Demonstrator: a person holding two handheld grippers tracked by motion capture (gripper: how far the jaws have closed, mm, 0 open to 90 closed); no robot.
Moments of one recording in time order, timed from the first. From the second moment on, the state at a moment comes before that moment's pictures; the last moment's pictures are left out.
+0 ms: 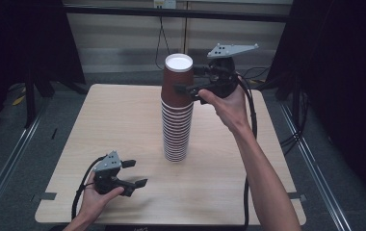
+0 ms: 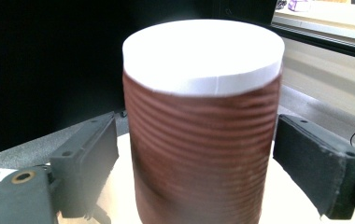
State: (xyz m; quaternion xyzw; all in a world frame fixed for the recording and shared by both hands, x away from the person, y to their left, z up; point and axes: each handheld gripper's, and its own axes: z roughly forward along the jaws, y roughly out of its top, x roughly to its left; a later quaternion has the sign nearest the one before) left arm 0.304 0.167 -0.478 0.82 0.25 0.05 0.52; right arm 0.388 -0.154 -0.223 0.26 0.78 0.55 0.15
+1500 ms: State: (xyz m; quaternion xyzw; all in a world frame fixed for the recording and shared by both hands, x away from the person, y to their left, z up) left arm 0.303 0.167 -0.478 0.82 0.25 0.05 0.52; right arm 0.396 -0.142 -0.209 0.26 0.77 0.56 0.16
